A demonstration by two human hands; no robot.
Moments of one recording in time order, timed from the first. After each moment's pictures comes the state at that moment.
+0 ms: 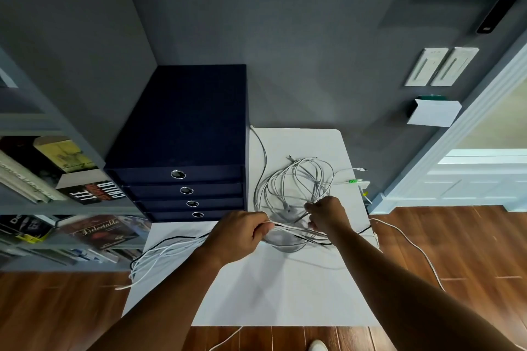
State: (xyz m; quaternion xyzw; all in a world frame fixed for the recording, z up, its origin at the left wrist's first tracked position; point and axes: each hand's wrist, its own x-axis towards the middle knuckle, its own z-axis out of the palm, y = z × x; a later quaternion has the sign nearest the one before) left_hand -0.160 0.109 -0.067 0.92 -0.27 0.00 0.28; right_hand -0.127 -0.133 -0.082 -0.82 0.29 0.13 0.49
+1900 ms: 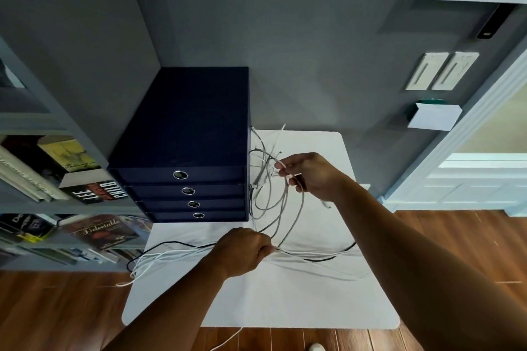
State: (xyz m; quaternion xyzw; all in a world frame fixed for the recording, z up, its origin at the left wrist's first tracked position) left_hand -0.173 0.105 -0.091 0.94 -0.29 -0.09 0.15; right_hand -0.083 -0.104 0.021 -0.73 0.09 0.20 0.65
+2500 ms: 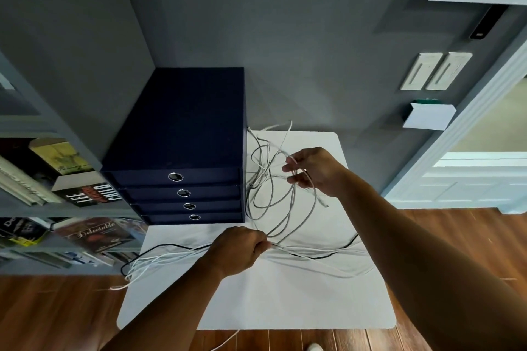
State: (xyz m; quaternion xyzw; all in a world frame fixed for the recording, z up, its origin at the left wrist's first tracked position) left_hand -0.169 0.105 -0.091 0.94 -0.29 -0.07 0.15; right_hand -0.074 -0.120 0.026 -0.73 0.12 0.19 0.65
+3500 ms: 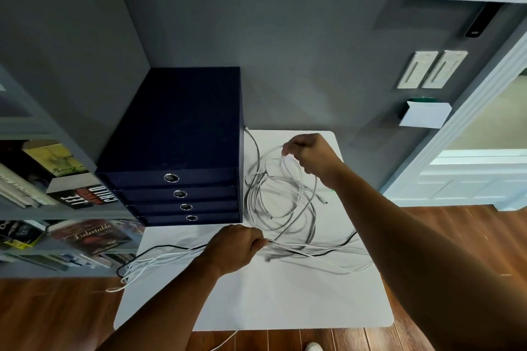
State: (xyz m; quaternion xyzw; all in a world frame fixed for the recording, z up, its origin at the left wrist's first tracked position) left_hand -0.166 0.106 -0.088 0.94 -0.28 -0.07 0.18; right_hand -0.075 -0.114 0.053 -0.82 0.04 0.06 0.57
